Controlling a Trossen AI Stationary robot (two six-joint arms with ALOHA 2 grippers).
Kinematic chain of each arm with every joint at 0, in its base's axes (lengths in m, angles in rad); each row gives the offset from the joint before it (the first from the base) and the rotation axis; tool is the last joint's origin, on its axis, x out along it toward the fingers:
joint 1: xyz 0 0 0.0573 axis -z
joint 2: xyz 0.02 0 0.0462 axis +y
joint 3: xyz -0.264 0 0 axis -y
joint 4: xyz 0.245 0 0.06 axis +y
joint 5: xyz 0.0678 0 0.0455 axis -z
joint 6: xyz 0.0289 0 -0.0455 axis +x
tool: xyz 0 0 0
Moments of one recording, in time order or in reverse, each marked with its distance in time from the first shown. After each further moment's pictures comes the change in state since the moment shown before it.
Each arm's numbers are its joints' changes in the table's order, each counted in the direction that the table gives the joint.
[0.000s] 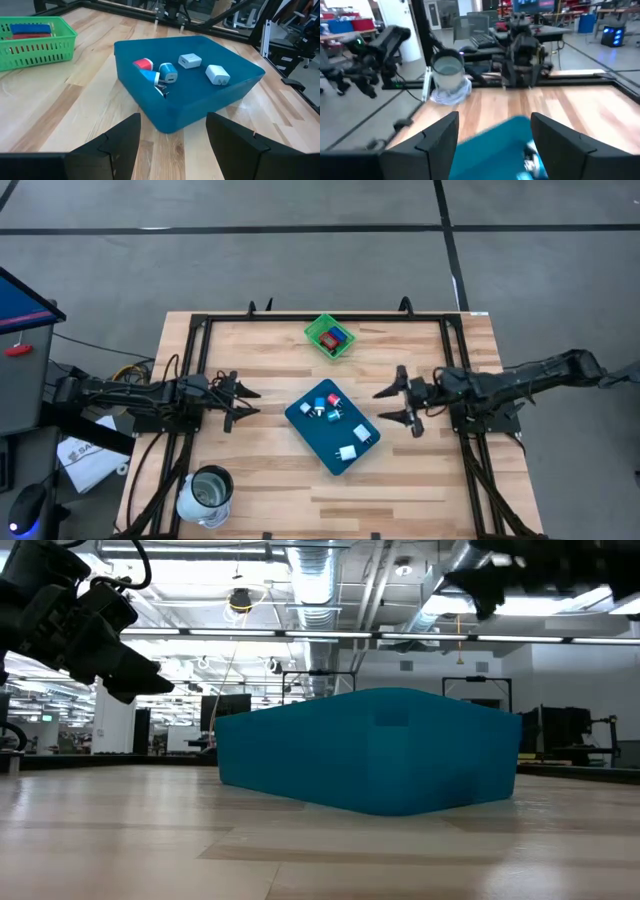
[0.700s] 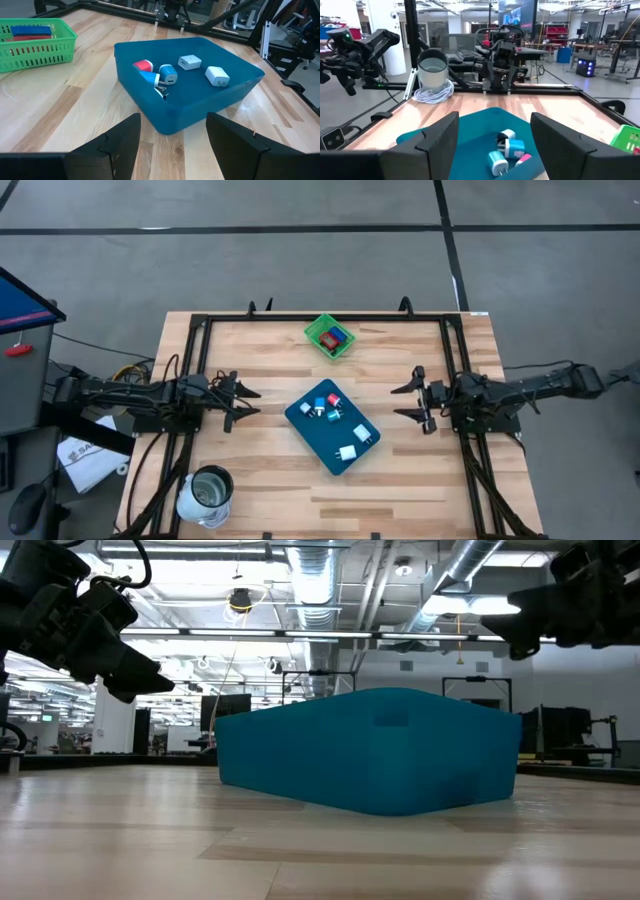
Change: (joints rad) left arm 0.000 0.000 0.000 -0.006 -0.001 0.000; right arm 0.060 -0.356 -0.384 -0.152 0.011 -0.101
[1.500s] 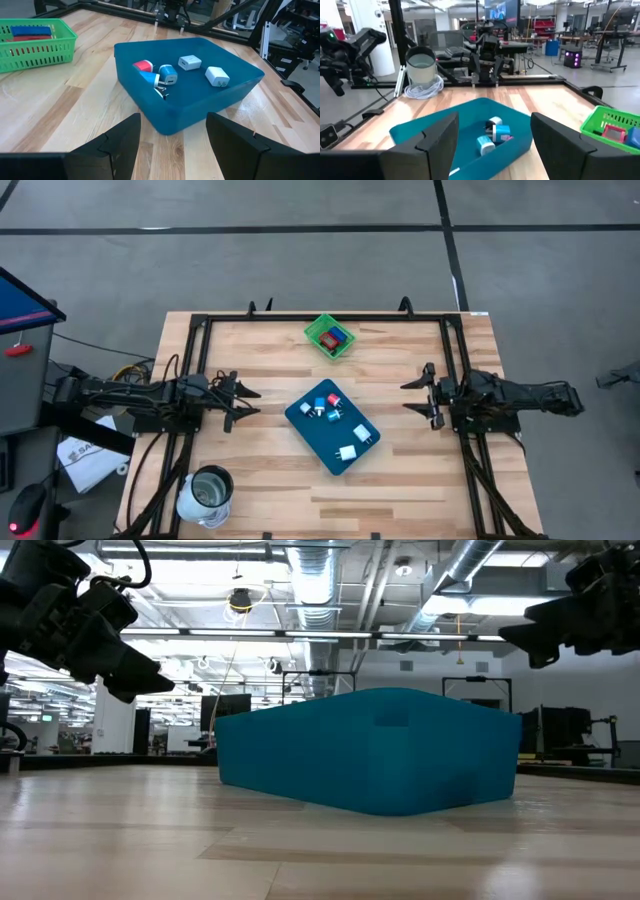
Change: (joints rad) left arm 0.000 0.000 0.000 -0.001 0.000 0.000; right arm 0.062 -0.470 -0.001 0.504 0.004 0.029
